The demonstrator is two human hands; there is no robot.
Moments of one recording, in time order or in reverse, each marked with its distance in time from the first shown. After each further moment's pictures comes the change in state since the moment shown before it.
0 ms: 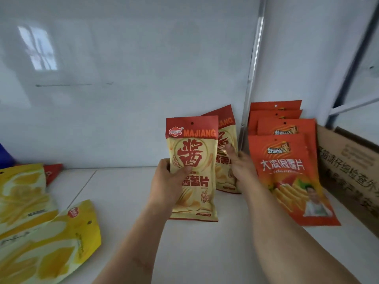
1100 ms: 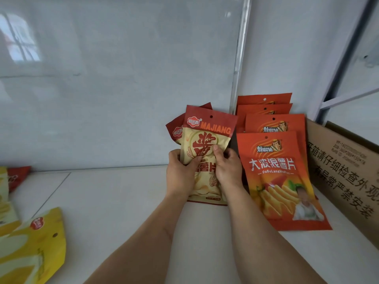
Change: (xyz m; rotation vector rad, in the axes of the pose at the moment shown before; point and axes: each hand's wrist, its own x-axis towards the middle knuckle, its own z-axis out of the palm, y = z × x) left_hand 0.054 -0.034 0.088 0.012 0.042 0.141; right_hand 0.013 0.019 0.008 -0.066 0.203 -0.058
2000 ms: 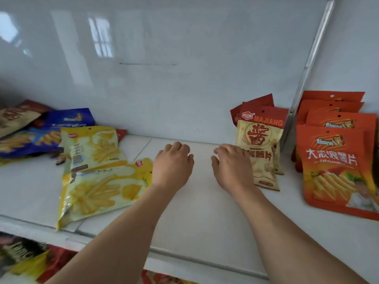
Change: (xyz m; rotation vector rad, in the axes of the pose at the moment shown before) left_hand -0.081 0.019 -0.193 1.176 0.146 0.355; right_hand -0.155 -0.022 0.055 -1.014 -0.231 -0.892
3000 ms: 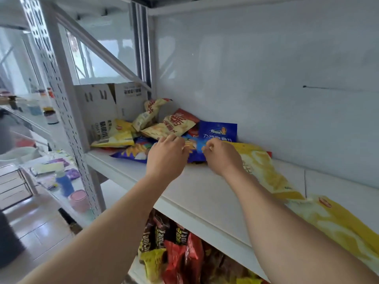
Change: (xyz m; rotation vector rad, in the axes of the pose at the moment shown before) left_hand -0.036 -0.437 -0.195 0.223 0.130 -0.297; right_hand 0.097 -0.492 0.068 0.470 -0.341 -0.103
